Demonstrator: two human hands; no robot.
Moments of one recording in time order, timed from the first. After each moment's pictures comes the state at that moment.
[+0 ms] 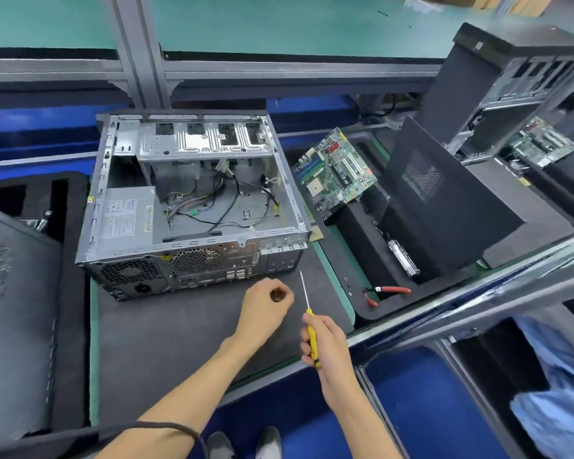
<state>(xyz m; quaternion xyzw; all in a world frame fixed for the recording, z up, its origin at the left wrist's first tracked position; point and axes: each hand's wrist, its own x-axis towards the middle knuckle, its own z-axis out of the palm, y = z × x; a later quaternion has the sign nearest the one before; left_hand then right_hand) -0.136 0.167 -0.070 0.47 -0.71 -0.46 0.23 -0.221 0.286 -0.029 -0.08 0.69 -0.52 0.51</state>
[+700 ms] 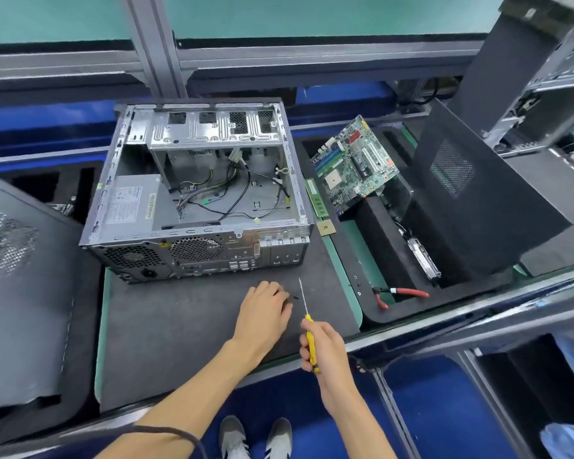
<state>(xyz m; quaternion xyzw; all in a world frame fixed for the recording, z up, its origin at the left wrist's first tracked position) -0.140 0.189 -0.097 0.45 -0.87 -0.15 0.13 -0.242 0.295 -0.054 -0.07 0.67 -0.48 0.56</state>
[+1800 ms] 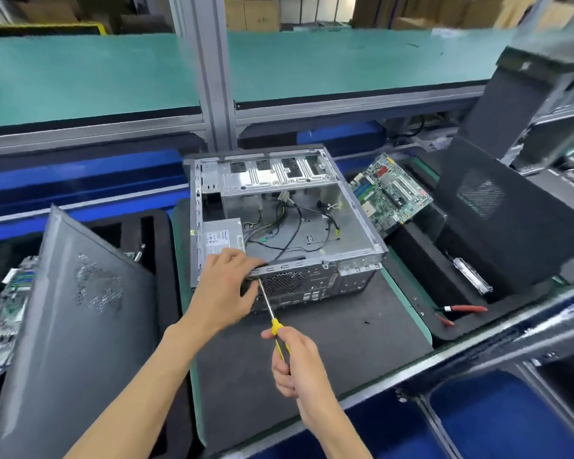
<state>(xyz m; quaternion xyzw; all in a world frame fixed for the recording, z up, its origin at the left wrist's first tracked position) 0.053 0.061 0.013 0.35 -0.89 -0.10 0.26 -0.058 0.219 0.001 -0.16 0.60 -0.50 0.61</state>
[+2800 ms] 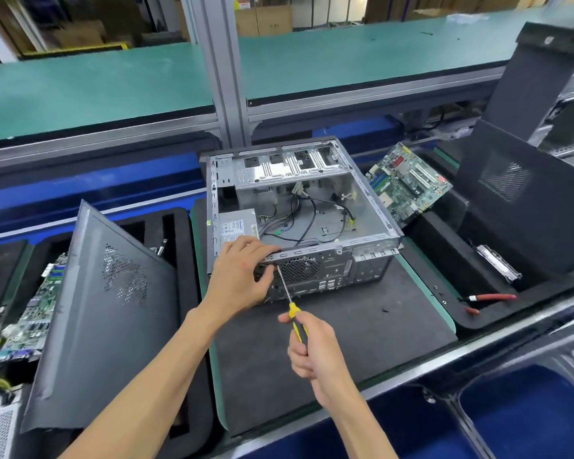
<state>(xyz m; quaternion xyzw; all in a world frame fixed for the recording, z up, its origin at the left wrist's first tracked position) 0.052 0.063 0.007 0.36 -0.89 -0.06 0.28 -0.059 0.222 -0.005 -0.15 0.56 -0.53 0.62</state>
